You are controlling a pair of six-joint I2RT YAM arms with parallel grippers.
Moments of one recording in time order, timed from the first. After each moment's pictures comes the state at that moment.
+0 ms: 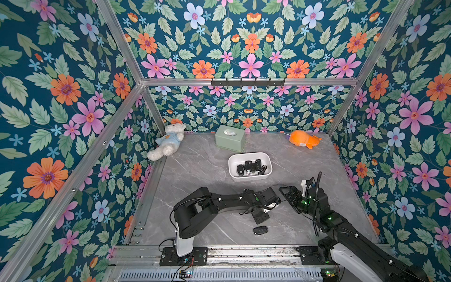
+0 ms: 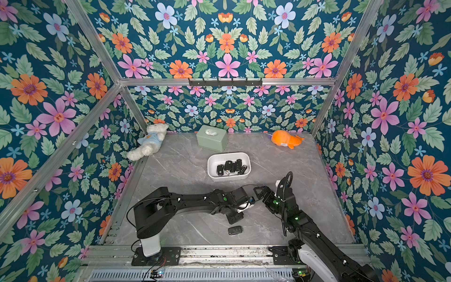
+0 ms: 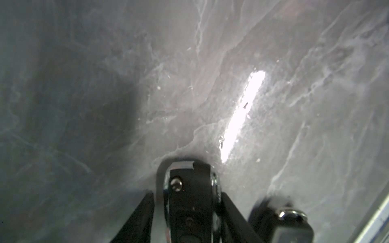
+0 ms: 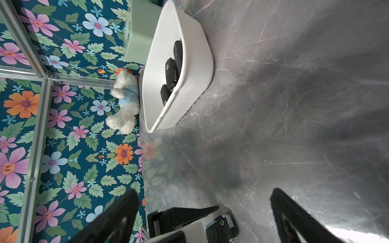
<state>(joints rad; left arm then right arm) -1.17 1.88 1.16 -0.53 0.02 0.05 0.44 0.78 0.25 0.00 -0.26 1.12</state>
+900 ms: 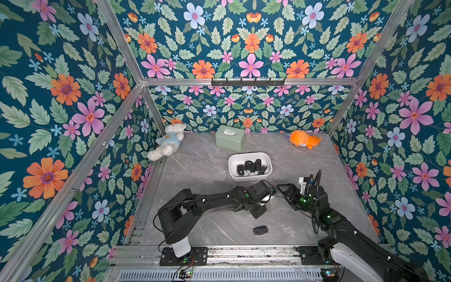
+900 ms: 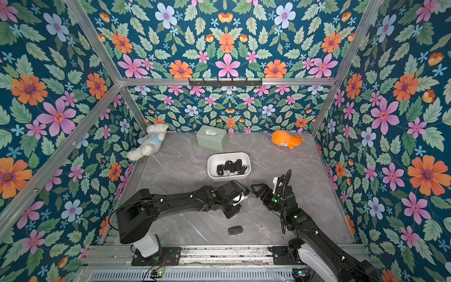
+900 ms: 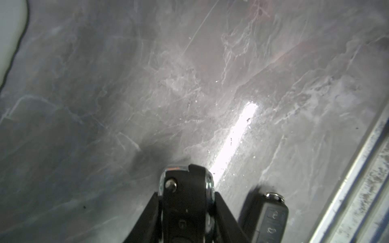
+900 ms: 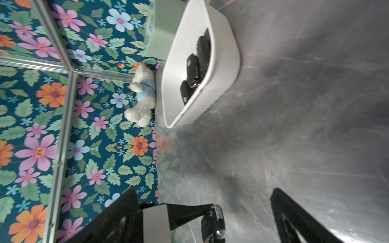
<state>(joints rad) -1.08 1.68 1.07 -0.47 0.04 -0.05 0.44 0.83 0.27 0.10 -0.31 1.12</state>
